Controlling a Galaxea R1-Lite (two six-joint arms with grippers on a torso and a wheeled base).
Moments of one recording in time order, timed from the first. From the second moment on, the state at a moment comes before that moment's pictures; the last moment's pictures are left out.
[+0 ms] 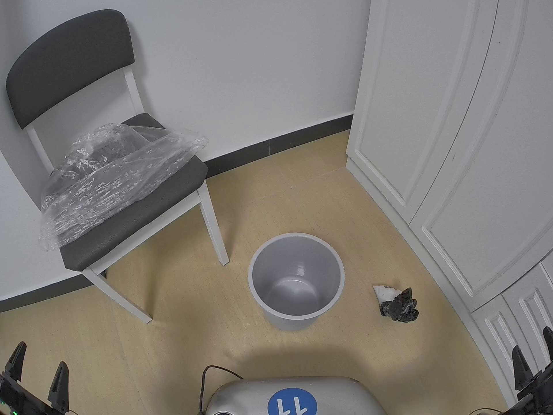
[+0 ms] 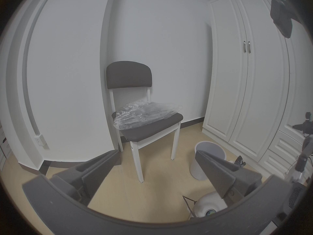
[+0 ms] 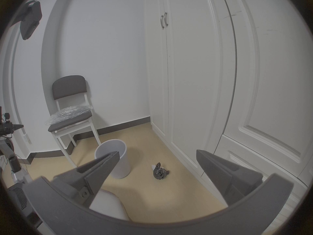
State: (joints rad) left arm -0.01 0.02 -0.02 0.00 0.02 -0.04; right arm 0.00 0.02 -0.02 0.00 -0.01 0.03
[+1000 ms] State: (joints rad) left arm -0.01 0.02 -0.02 0.00 0.01 -0.01; right arm 0.00 0.02 -0.02 0.00 -0.02 0.03
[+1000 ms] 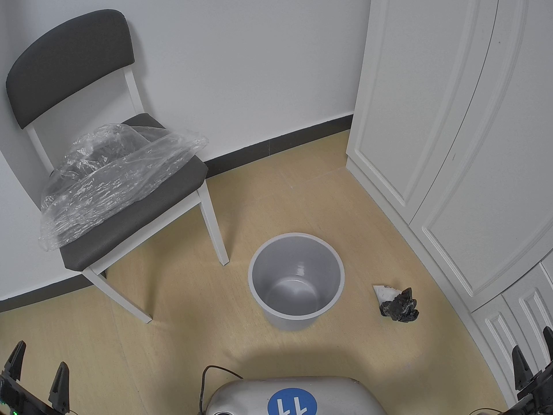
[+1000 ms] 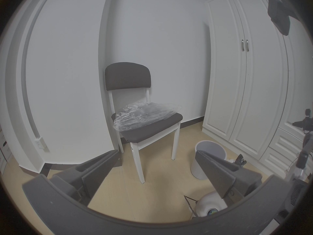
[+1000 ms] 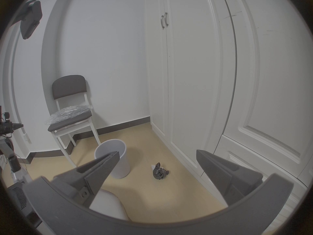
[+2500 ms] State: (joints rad) left arm -0.01 0.07 -0.17 -0.08 -0.09 0.09; right arm -0.01 0.07 -0.10 -0.15 0.11 0.04
